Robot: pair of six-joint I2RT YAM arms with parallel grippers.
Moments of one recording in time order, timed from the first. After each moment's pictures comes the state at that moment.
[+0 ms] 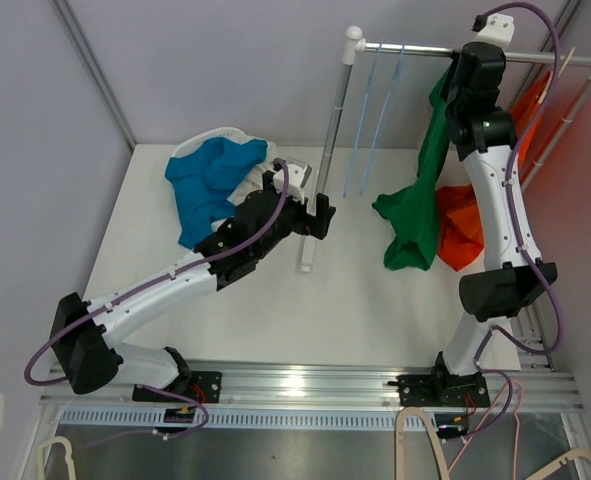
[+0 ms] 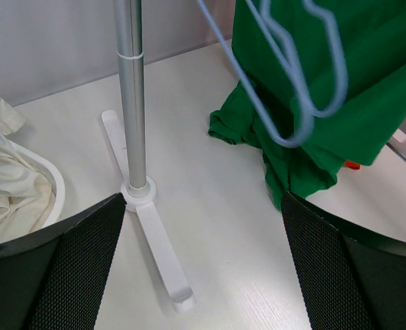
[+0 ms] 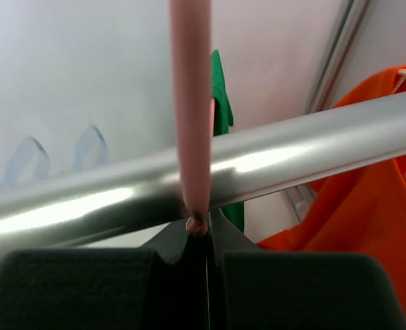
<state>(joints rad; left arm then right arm) -0.87 1.32 1.12 0.05 -0.26 -0.16 0.16 1.82 2.24 -0.54 0.47 0.10</state>
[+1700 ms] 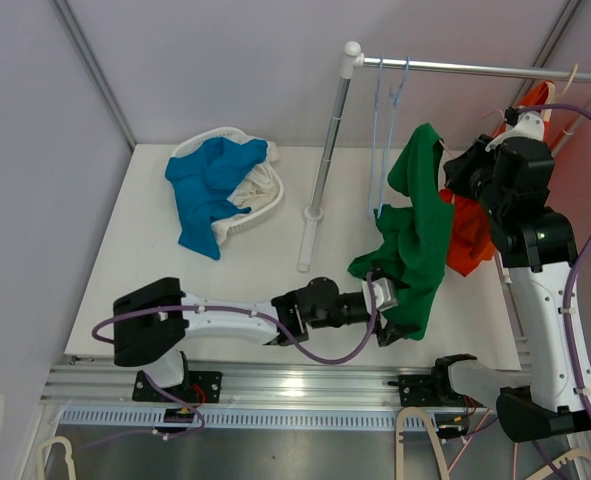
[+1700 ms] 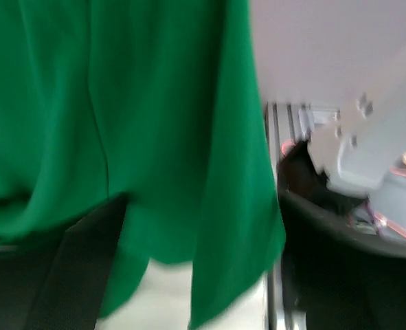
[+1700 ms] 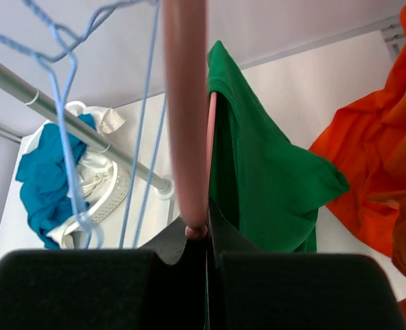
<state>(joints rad) -1.31 1.62 0.91 0.77 0.14 0.03 0.17 1.12 1.58 -0.75 0.11 0.42</state>
